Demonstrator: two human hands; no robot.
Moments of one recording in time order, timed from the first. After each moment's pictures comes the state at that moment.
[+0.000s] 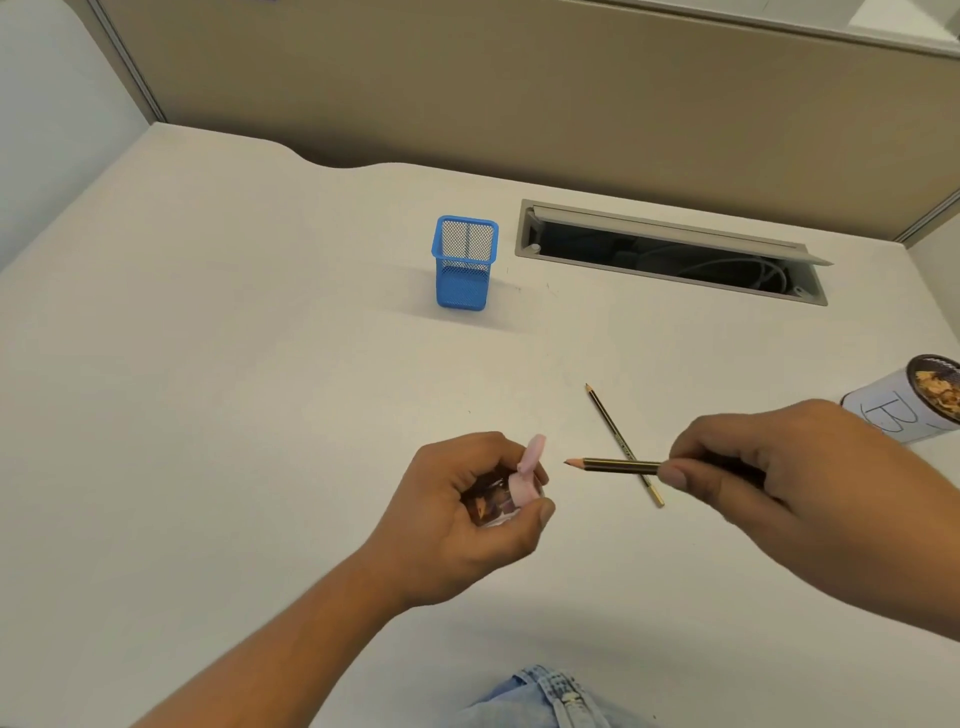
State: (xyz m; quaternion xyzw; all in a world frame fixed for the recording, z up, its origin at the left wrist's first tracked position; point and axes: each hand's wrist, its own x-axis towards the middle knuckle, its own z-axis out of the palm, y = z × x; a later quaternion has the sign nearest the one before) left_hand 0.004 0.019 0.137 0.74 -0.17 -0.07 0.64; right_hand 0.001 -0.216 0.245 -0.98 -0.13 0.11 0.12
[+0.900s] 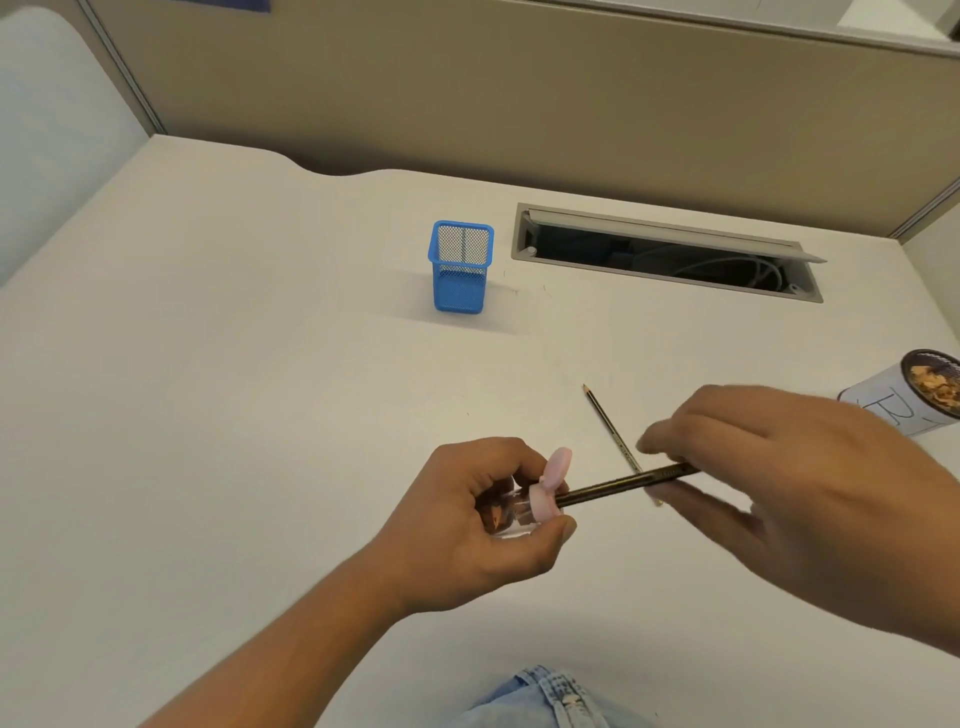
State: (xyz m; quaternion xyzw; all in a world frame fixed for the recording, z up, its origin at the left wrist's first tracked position) left_hand 0.002 0.016 0.150 0.76 -0.20 -0.10 0.61; right_hand -0.002 -0.217 0.243 -0.94 -0.33 -0.07 0.03
